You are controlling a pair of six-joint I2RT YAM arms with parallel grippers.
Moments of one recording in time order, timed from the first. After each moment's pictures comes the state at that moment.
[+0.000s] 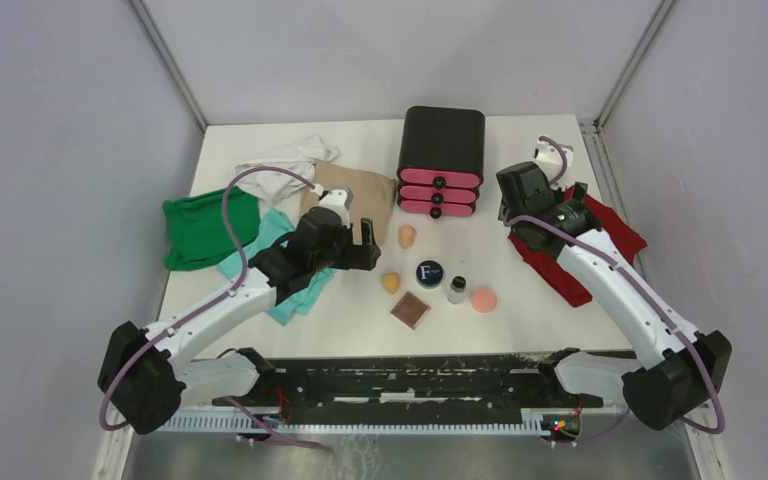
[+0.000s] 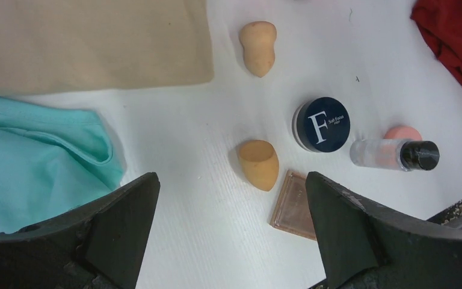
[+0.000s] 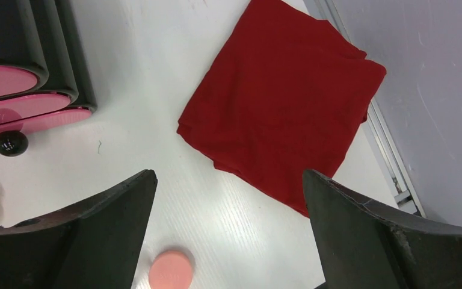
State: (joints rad) left arm -0.68 1.14 0.79 -0.28 -0.14 -0.46; right arm 0.46 1.22 1.18 -0.83 0.80 0.51
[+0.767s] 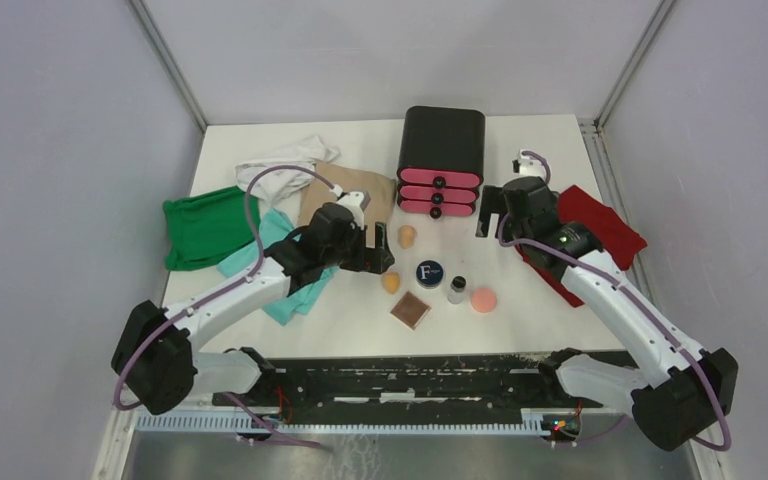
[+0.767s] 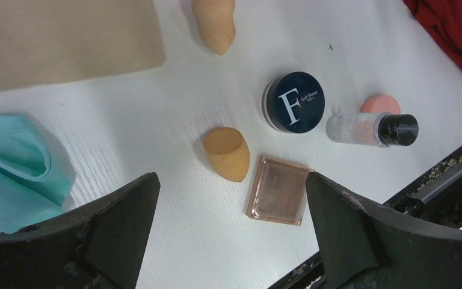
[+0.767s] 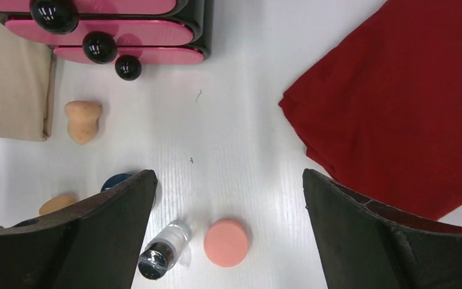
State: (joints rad) left arm -0.69 1.24 0.81 -0.25 0.03 -0.45; right arm 0.46 1.10 1.00 -0.60 0.40 0.41
